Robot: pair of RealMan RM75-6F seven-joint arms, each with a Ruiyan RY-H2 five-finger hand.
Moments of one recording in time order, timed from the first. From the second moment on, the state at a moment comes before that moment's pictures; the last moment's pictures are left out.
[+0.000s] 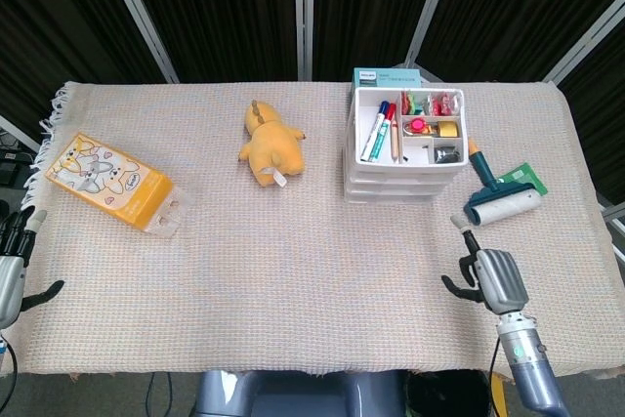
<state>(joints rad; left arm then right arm) -0.09 -1.13 -0.06 -1.63 1.46 1.52 0.15 0.25 -1.33 0.12 -1.69 -1.37 1.23 0.12</state>
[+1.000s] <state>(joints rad) -0.09 -1.12 -0.08 -1.63 1.45 1.51 0.10 0.58 -1.56 0.38 -1.56 -0.60 0.71 0.48</state>
